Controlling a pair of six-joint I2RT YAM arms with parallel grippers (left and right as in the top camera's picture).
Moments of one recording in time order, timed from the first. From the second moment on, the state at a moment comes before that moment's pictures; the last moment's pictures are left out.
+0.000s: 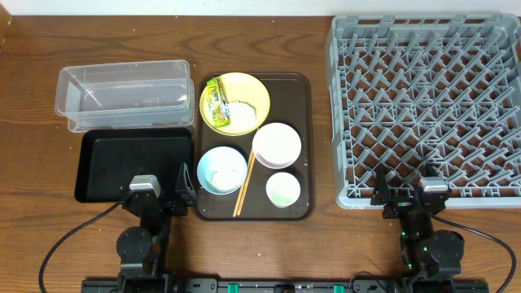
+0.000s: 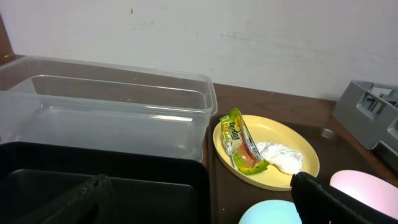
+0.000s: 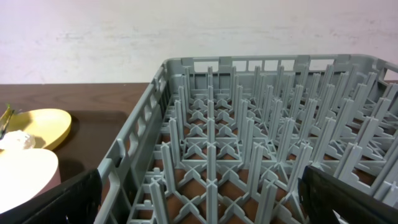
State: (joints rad) left arm 0.00 0.01 0.02 -0.11 0.02 -0.17; right arm 0.05 0.01 0.01 -0.07 -0.03 0.06
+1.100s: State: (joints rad) left arm 0.00 0.75 0.59 -0.52 0.04 -0.20; right arm 0.05 0.50 0.40 -0.27 0.06 0.09
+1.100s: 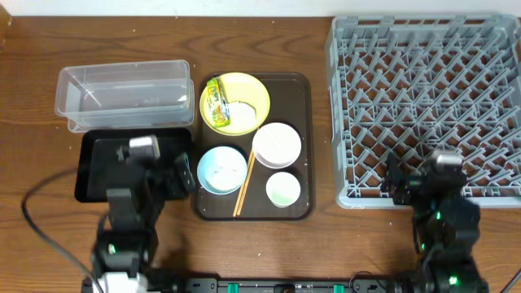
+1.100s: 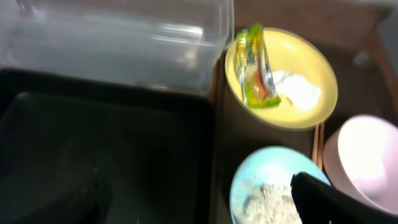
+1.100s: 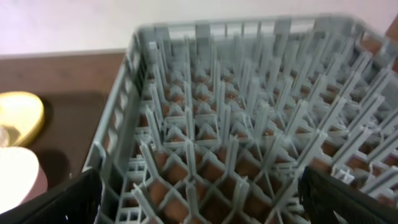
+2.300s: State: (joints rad) left arm -0.10 1.46 1.18 -0.53 0.10 -0.20; right arm 0.05 1.02 0.83 -0.63 0.04 0.09
